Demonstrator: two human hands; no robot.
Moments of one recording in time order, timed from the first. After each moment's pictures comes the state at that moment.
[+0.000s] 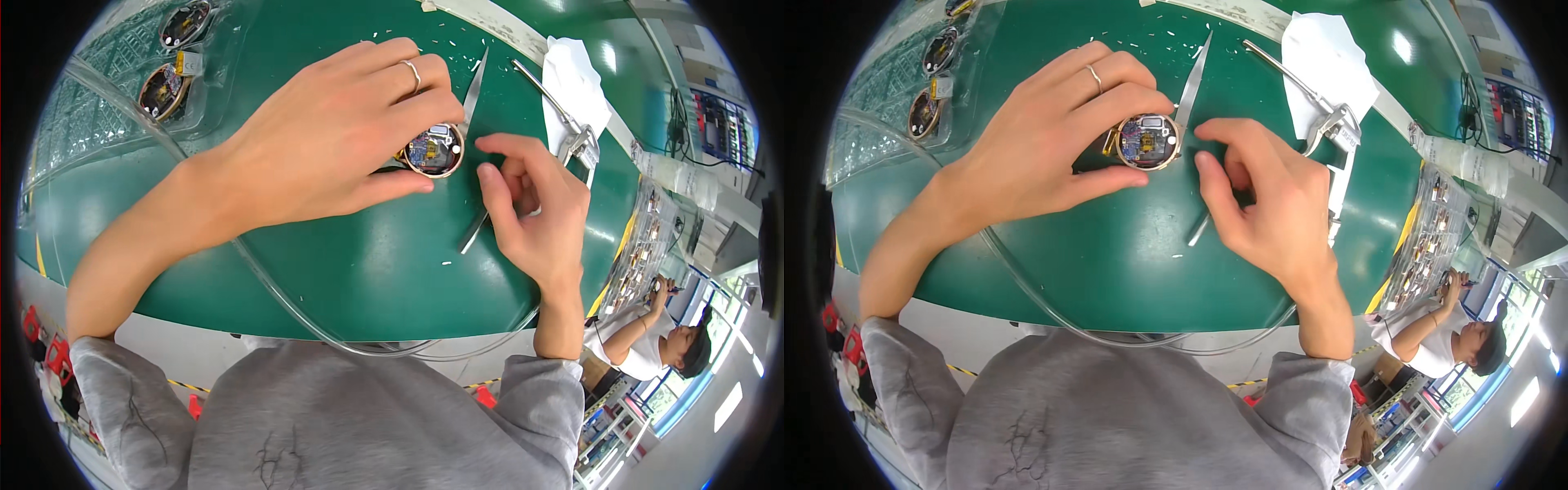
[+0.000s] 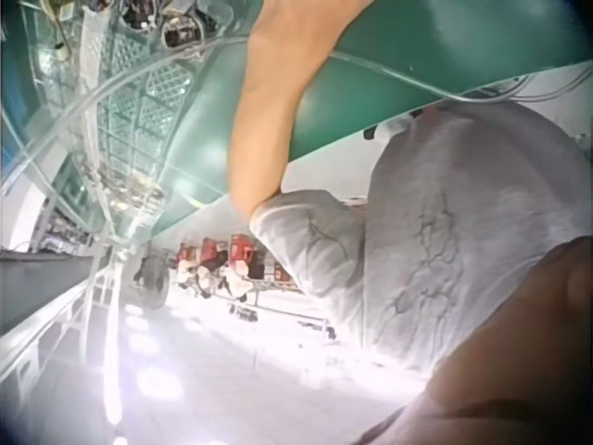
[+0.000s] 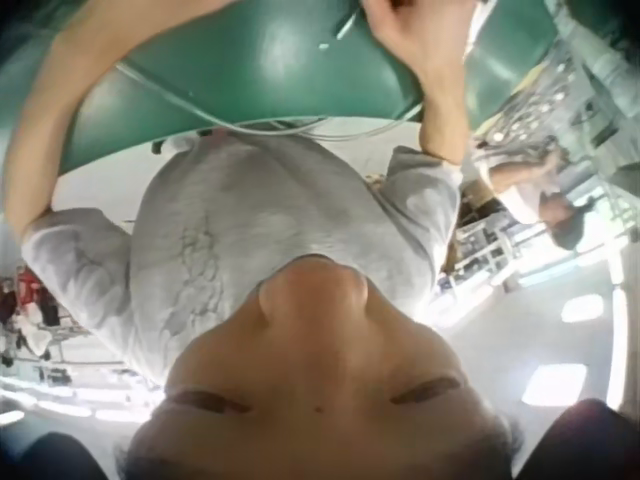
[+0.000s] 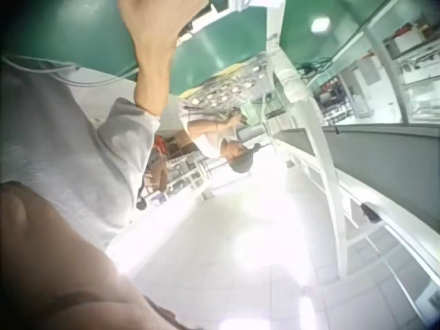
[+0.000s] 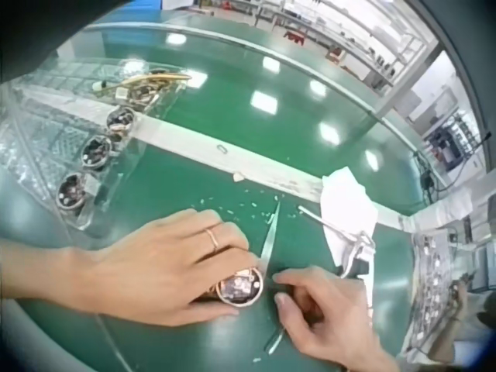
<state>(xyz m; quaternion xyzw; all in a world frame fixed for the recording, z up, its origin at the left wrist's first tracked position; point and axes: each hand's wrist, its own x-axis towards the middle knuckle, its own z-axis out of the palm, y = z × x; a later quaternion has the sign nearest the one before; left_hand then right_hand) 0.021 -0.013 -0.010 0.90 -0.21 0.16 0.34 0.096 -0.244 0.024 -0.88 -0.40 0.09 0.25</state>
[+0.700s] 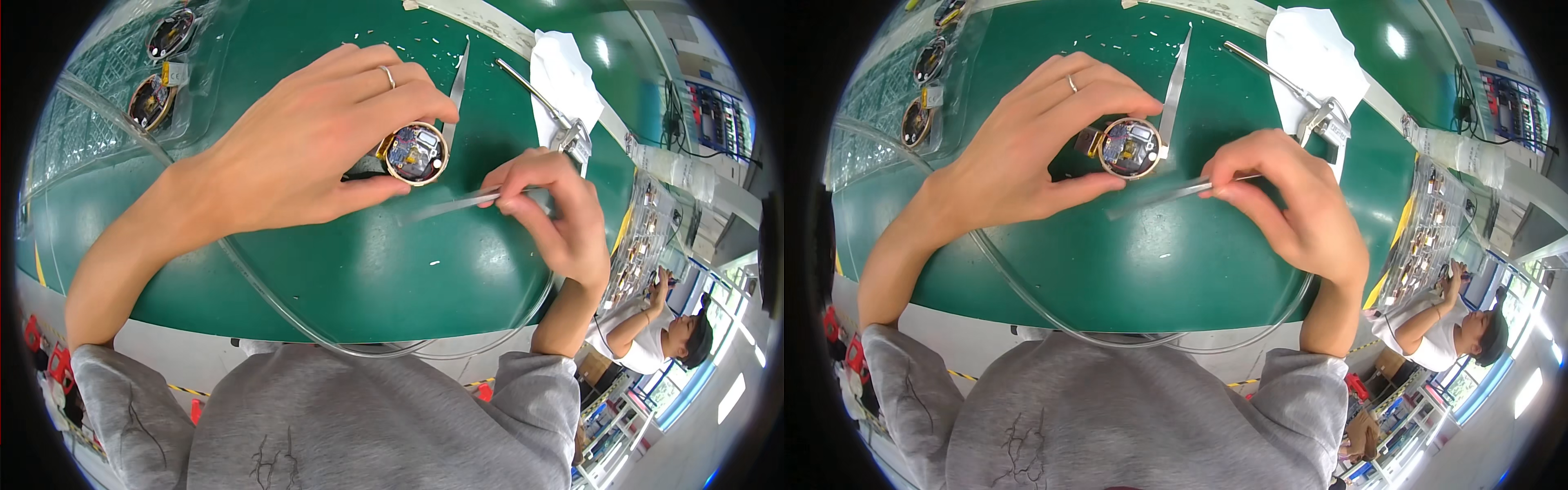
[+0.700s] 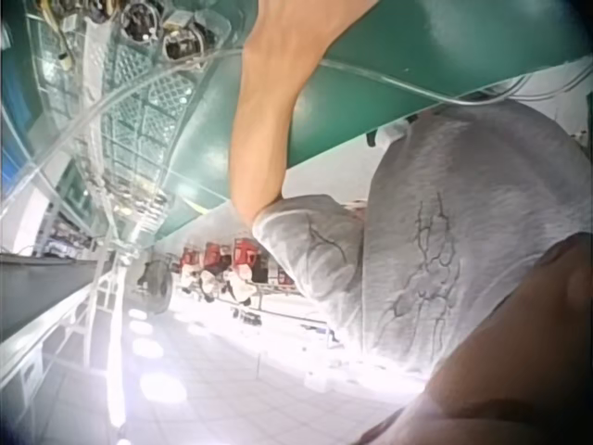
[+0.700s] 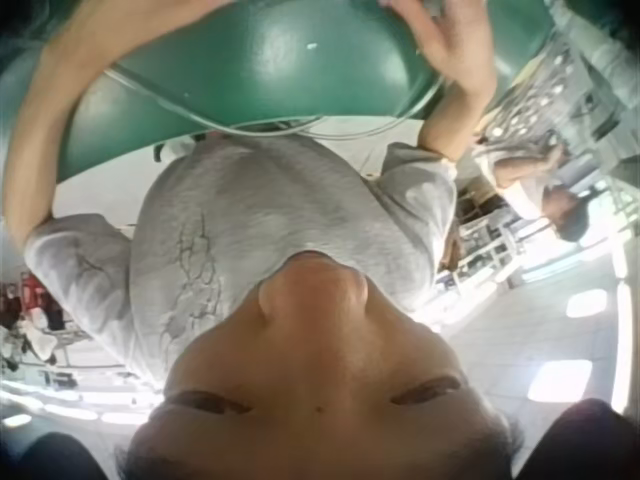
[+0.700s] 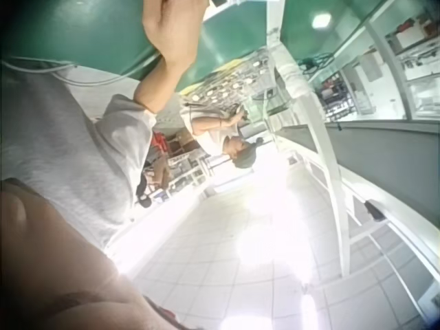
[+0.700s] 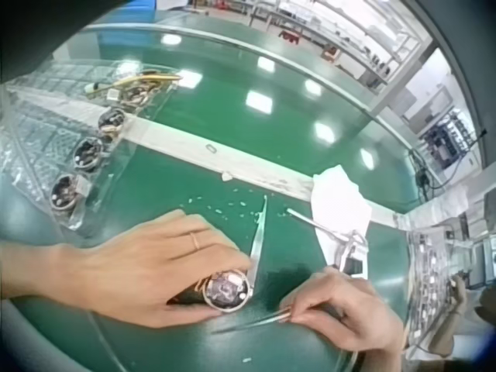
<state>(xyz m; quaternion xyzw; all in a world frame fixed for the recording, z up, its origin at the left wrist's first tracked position) 0.022 -0.011 -0.008 0.88 -0.23 0.13 0.38 0.123 -0.274 0.039 -0.75 -0.47 0.25 0.39</state>
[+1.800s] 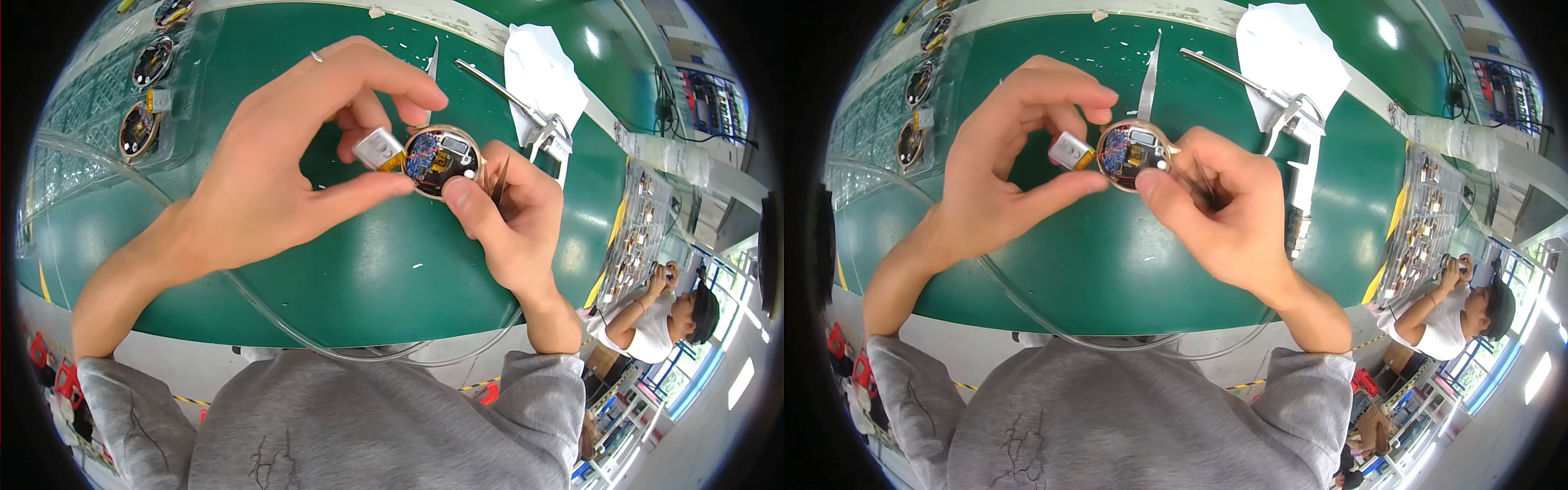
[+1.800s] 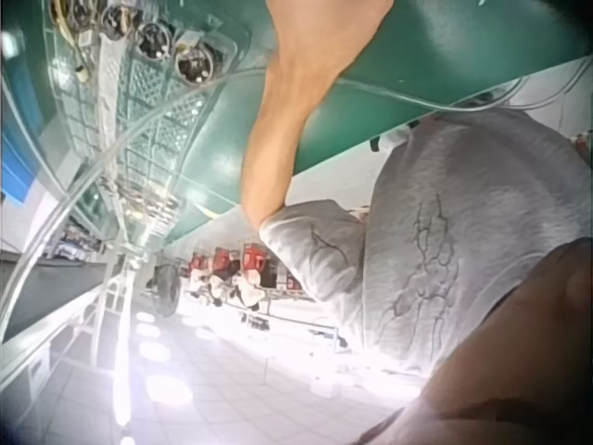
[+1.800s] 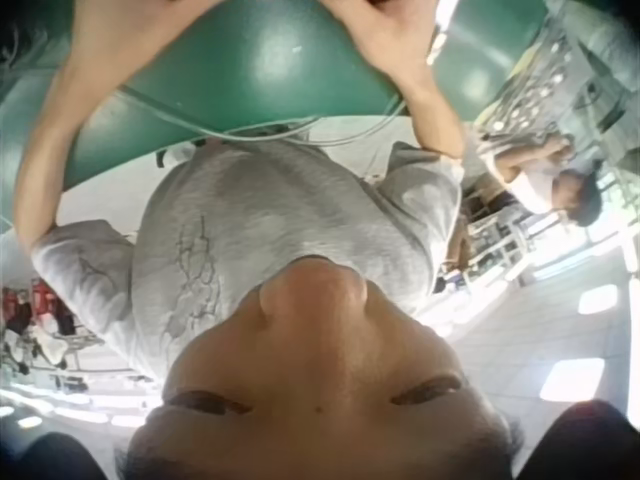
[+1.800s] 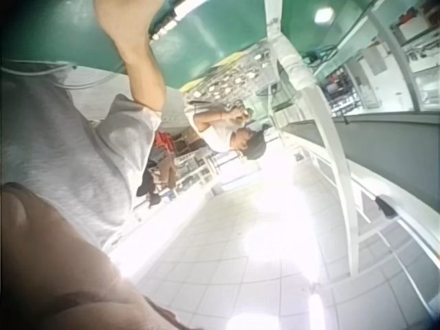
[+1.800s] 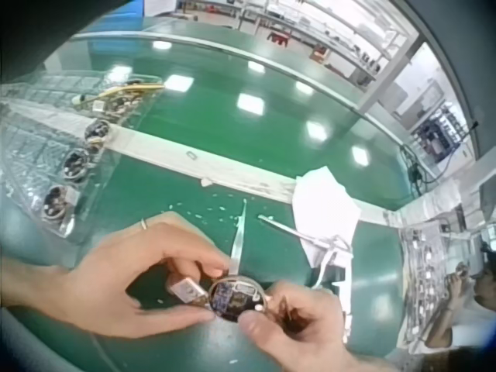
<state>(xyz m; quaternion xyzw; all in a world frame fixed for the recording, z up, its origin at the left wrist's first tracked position) 0.015 -0.020 0.009 0.79 -0.14 0.08 0.59 0.085 -0.248 0.027 -0.73 -0.22 0.28 0.58</state>
